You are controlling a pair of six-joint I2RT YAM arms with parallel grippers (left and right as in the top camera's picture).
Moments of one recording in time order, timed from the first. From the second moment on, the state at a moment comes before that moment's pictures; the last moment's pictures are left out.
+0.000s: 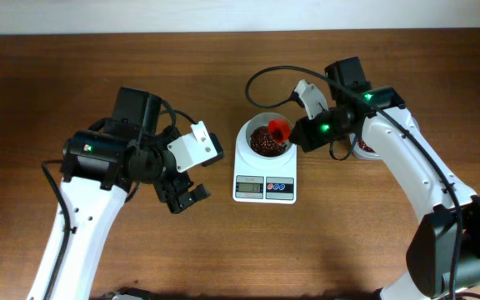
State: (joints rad) left arm -0.21 1.33 1.42 -1.33 0.39 0.85; right arm 0.26 1.77 1.43 -0.90 -0.50 -0.17
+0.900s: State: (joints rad) left arm -0.21 1.33 1.42 -1.33 0.39 0.85; right arm 0.36 1.74 1.44 -0.89 -0.30 -0.25
